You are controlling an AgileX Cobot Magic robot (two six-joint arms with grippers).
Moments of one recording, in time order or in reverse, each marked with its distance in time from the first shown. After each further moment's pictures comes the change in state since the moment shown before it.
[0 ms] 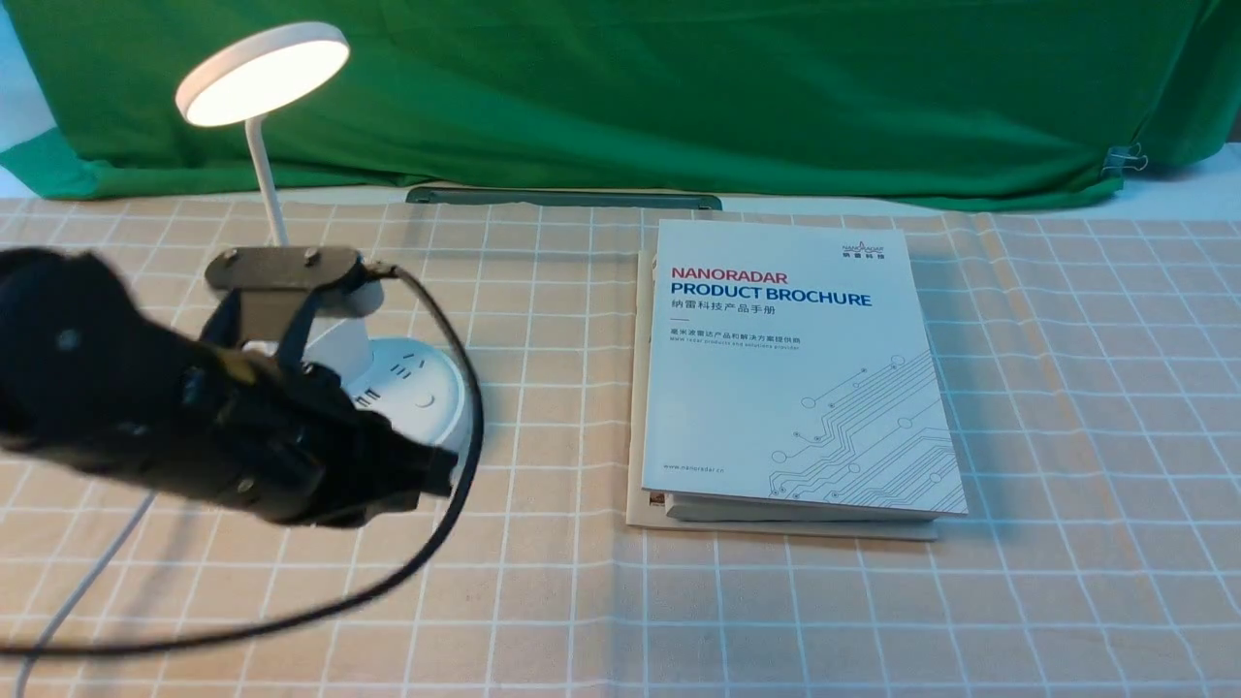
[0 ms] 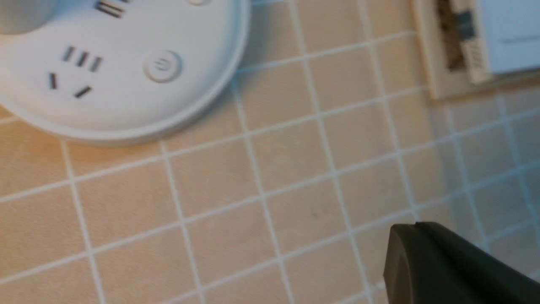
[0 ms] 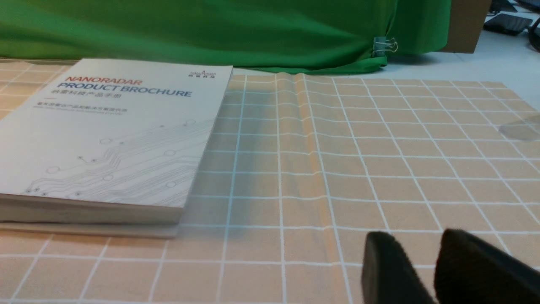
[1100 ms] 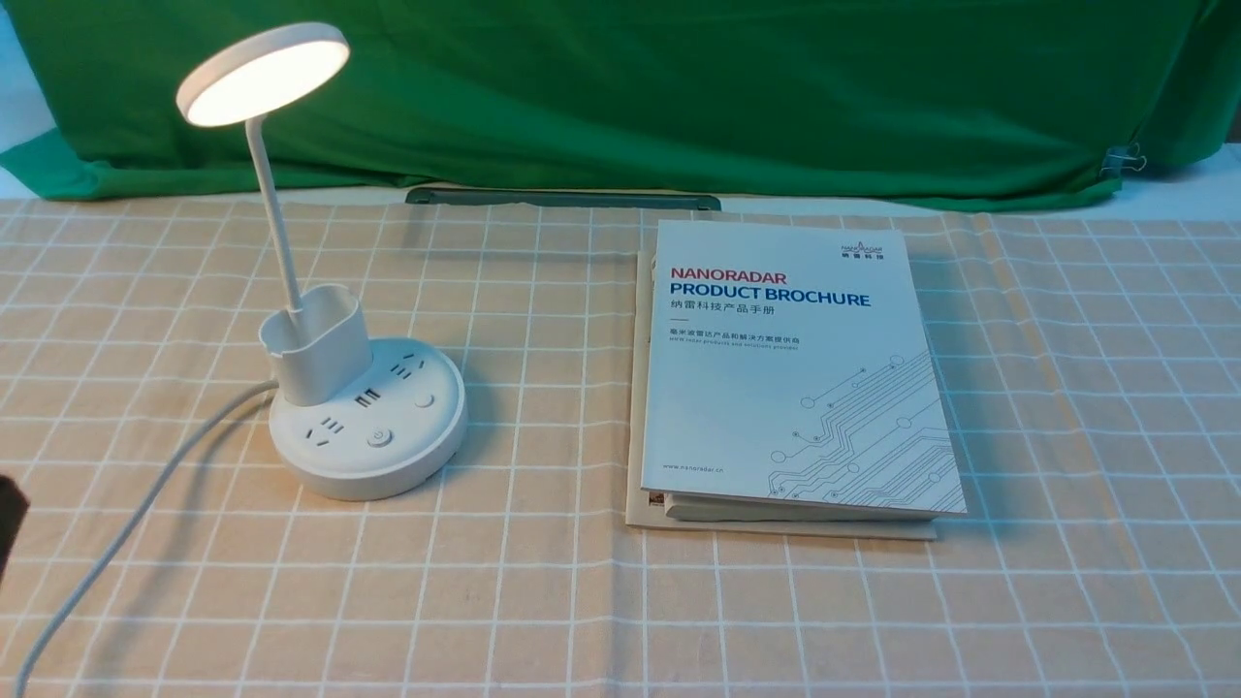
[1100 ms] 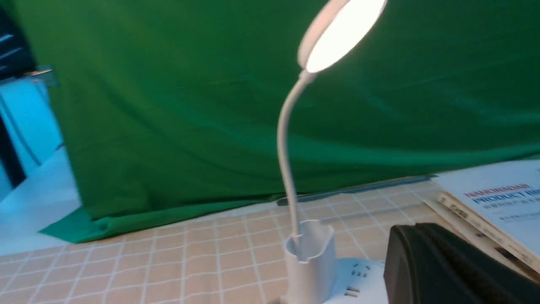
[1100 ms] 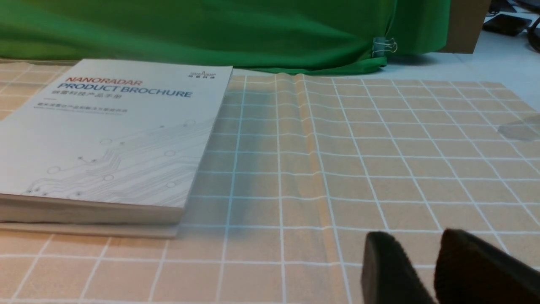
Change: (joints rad) right arm 0.000 0.000 0.000 0.000 0.000 0.000; left arm 0.214 -1.173 0.735 0.431 -0.658 -0.136
